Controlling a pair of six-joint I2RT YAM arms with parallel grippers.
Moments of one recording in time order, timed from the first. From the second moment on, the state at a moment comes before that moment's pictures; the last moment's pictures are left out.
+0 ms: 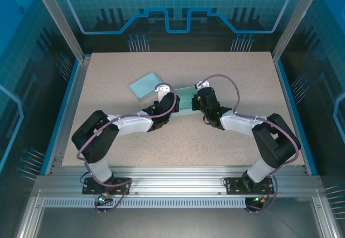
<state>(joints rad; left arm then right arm) -0.73 1.75 0.96 0.14 -0.54 -0.67 0.58 1.61 0.82 0.24 0.29 0.22</state>
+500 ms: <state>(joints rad) -0.75 1.71 0.83 0.30 -0.52 -0.64 0.62 1.55 0.67 0.31 0.30 0.23</state>
